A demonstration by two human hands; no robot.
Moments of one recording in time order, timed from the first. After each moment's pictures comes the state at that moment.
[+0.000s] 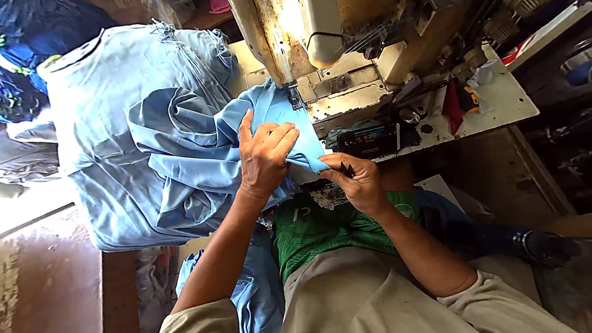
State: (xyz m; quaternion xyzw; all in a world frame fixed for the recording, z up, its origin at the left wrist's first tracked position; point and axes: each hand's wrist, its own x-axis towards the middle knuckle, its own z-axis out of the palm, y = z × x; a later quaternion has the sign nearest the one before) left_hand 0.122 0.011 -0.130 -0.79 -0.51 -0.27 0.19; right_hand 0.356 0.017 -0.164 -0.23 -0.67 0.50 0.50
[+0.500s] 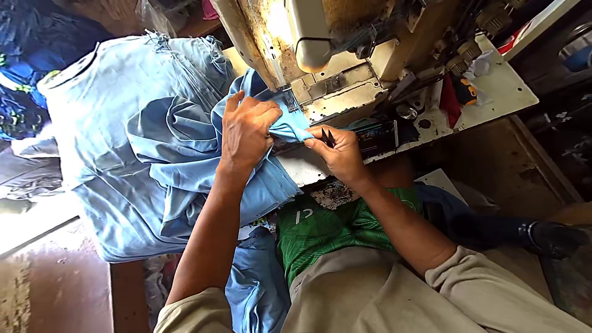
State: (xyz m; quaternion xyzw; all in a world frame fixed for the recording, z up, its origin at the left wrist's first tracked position) left_hand 0.086 0.064 -0.099 -0.82 -0.50 -0.20 0.18; right_hand 0.321 0.058 -0.158 -0.27 -0.65 0.48 0.52
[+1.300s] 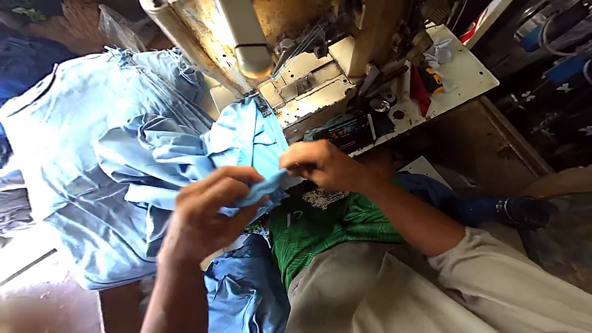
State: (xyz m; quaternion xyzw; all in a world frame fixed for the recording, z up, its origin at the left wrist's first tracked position) left_hand 0.101 -0.052 -0.059 -0.83 -0.39 -0.37 -0.13; right_hand 0.351 0.057 -0.132 -0.12 -0.84 0.37 0.37
